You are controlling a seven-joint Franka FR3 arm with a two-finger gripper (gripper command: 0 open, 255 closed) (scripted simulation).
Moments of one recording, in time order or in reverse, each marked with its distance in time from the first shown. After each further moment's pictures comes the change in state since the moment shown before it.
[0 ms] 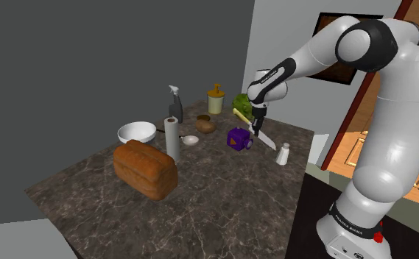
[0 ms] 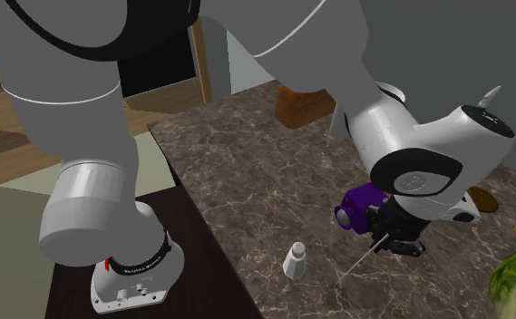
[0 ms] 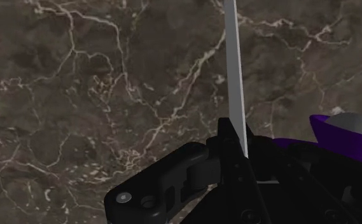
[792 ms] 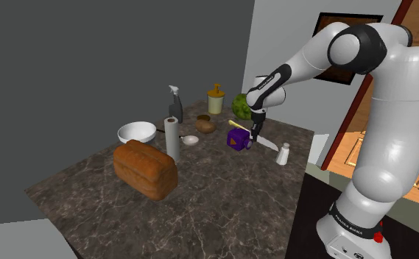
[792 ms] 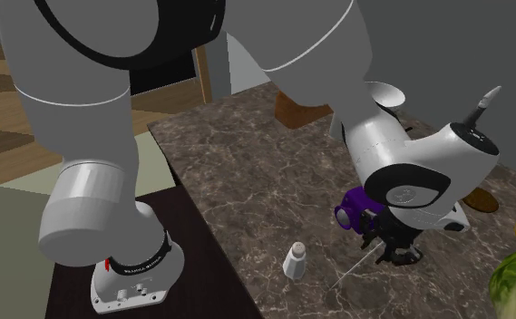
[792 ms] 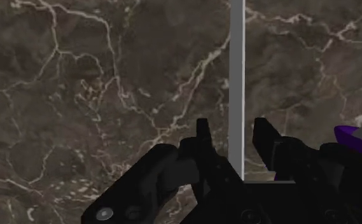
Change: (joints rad) arm -0.006 0.056 0.005 -0.009 0.015 0.062 -0.009
